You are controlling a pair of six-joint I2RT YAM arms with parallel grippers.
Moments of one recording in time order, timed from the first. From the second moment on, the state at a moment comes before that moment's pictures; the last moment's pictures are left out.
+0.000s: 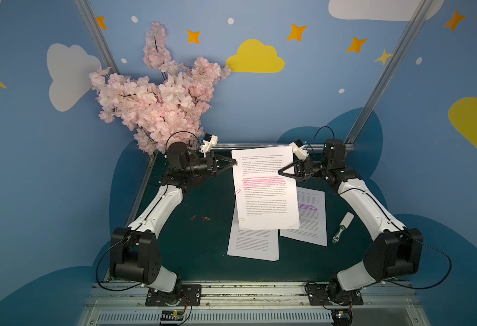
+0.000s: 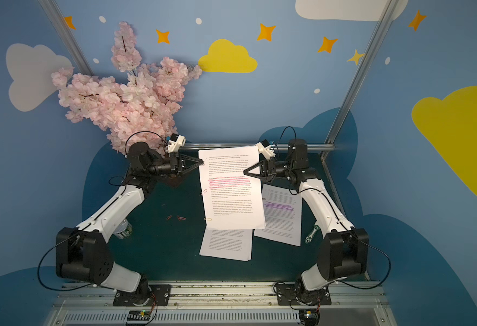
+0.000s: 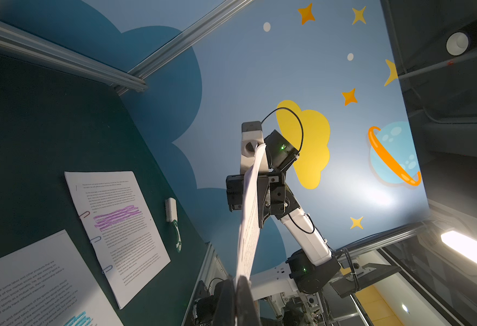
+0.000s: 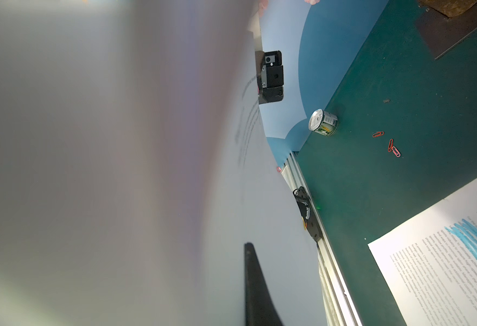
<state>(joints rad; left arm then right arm) -0.14 1.52 1.21 0.35 1.22 -1.12 0.21 1.53 1.37 -0.23 -1.51 0.78</state>
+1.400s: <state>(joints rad) -0.09 1.66 1.01 -0.42 0.73 -0.59 0.21 1.53 1.35 -0.43 -1.47 0.62</state>
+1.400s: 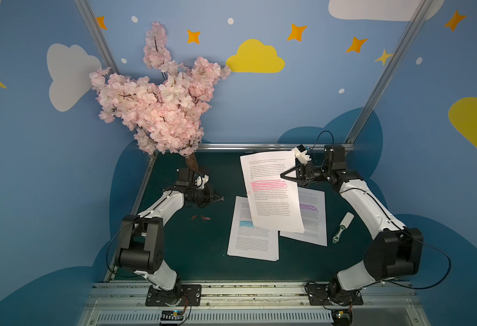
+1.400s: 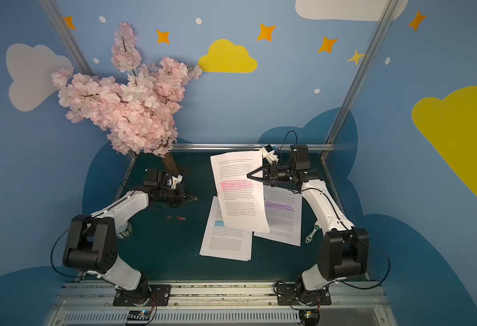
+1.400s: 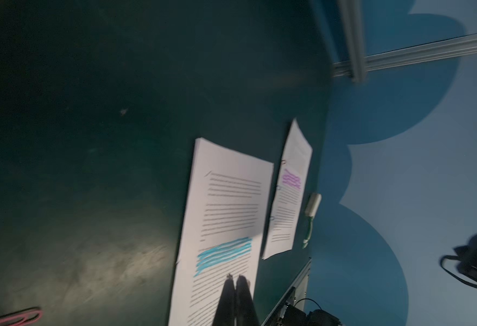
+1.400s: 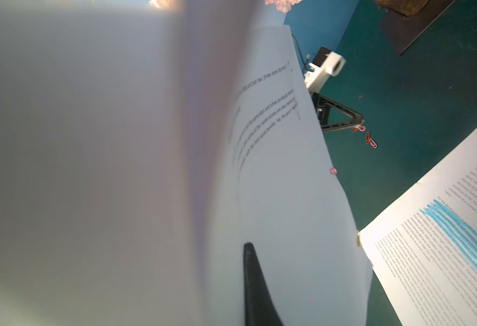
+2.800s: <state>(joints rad) -0.10 1.34 1.07 -0.30 0.64 -0.52 0.35 1.64 1.67 -0.74 -1.34 0.48</state>
